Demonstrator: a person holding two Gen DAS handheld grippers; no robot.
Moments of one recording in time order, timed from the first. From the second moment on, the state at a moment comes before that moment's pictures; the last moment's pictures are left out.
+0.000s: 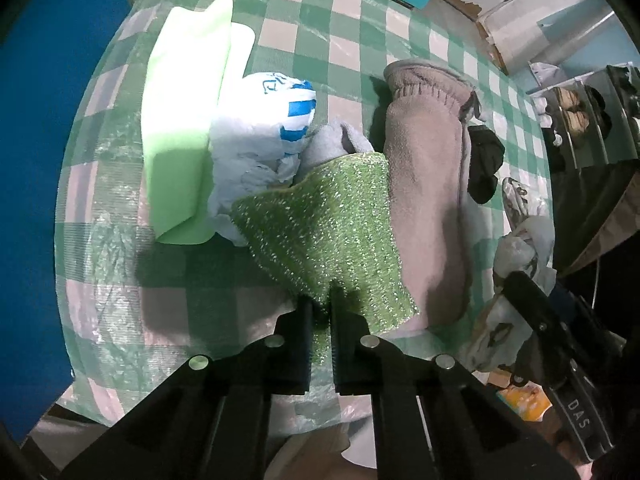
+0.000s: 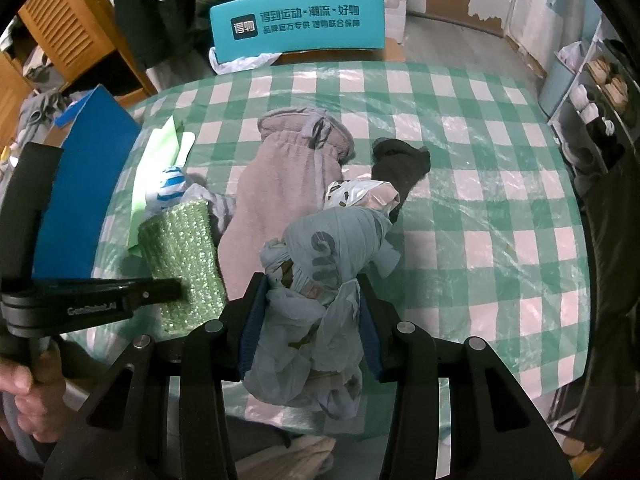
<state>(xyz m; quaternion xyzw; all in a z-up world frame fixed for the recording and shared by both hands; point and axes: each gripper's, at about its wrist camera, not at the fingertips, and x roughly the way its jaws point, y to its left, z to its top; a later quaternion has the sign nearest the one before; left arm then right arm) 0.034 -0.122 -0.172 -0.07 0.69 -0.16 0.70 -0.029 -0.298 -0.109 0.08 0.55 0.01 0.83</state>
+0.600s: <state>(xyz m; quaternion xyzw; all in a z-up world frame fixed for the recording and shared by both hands) 0.022 -0.106 -0.140 0.04 0.65 -0.17 0.74 -0.026 -0.286 -0.099 0.06 0.55 0.02 0.84</state>
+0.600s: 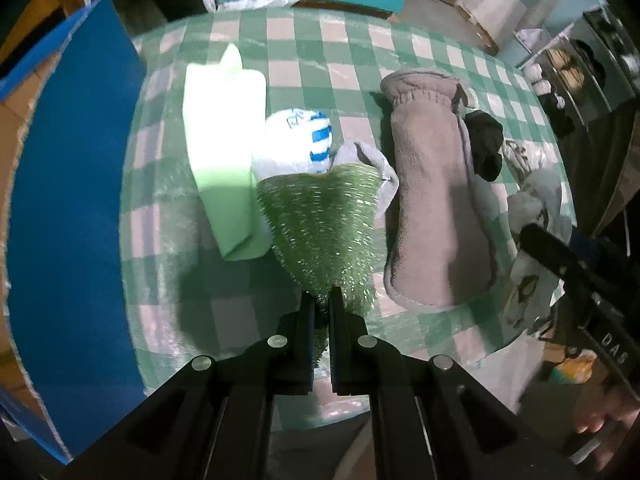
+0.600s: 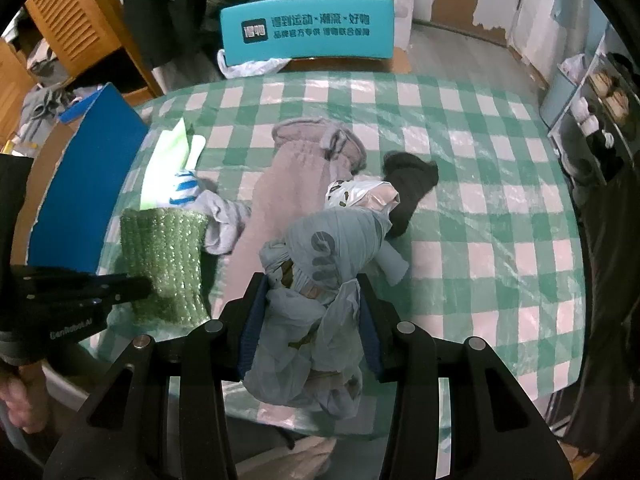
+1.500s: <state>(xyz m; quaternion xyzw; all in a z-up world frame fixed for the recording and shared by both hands) 0.011 -0.086 -0.078 0.13 0.54 -0.15 0.82 -0.024 -0.243 -0.050 0.03 0.51 0.04 0.86</state>
